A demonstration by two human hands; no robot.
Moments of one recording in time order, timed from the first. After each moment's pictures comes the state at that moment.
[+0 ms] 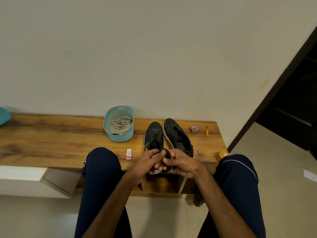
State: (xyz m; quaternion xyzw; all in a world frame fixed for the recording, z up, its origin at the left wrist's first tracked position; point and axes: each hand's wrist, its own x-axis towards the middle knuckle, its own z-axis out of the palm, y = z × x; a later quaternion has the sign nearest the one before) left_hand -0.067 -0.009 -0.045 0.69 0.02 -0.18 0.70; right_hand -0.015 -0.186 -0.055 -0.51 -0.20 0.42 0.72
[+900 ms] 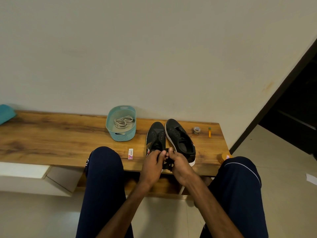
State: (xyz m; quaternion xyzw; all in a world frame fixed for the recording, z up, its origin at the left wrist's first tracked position) left_hand -0.062 -0.032 -0.089 0.84 0.06 0.04 0.54; right_hand -0.038 -0.152 -0.062 -0.59 0.09 0.25 0.76
